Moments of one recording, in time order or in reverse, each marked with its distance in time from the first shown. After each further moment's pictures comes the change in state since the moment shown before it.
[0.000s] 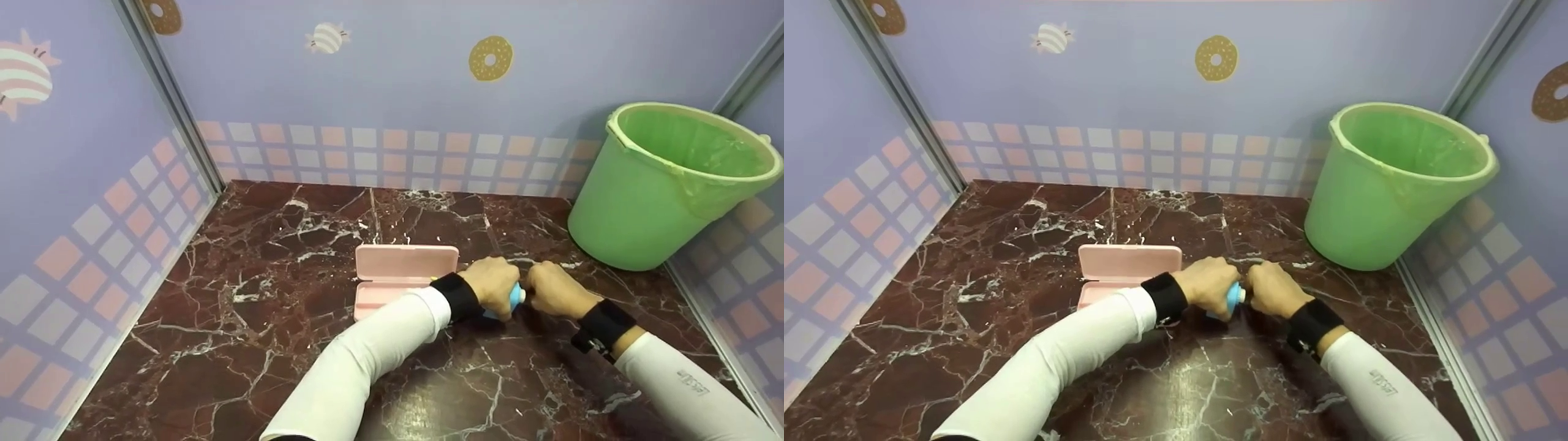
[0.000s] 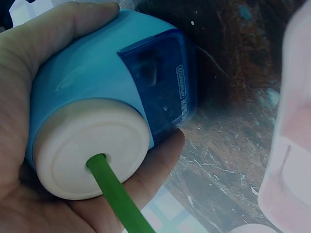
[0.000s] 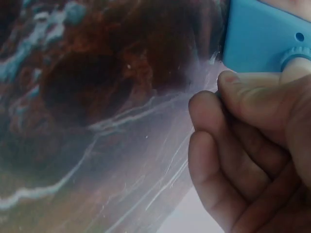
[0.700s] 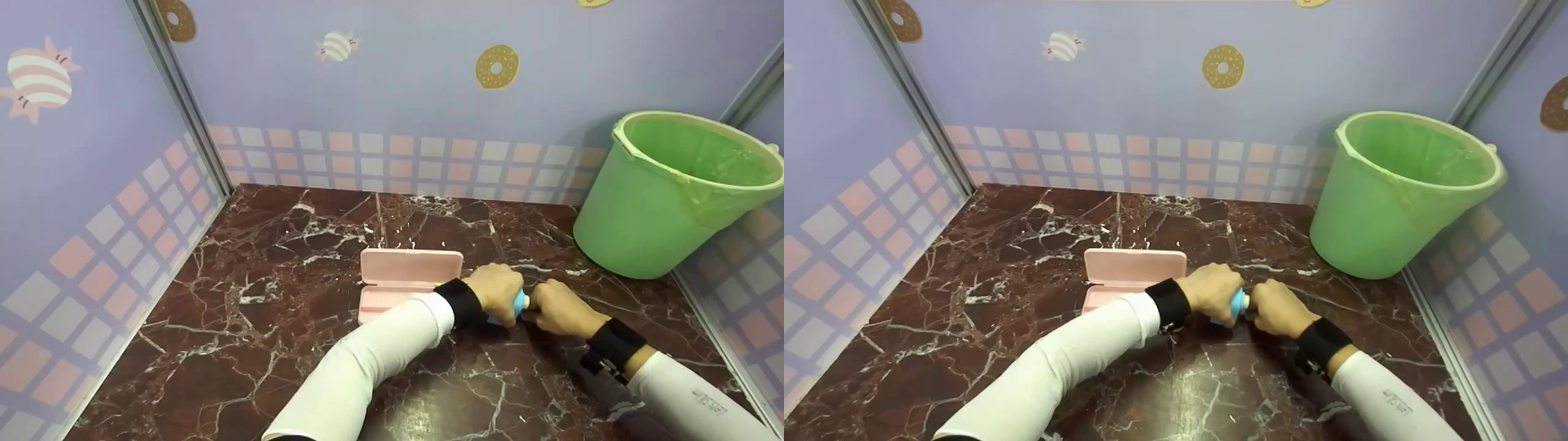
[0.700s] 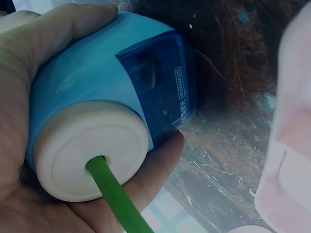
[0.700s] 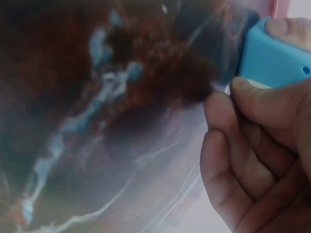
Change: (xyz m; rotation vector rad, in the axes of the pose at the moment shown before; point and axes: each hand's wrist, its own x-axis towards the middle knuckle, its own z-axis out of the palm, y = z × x) left_hand -0.002 0.001 -0.001 0.035 0.015 -0.013; right_hand -0.016 -0.005 0.010 0.006 0.020 -0.076
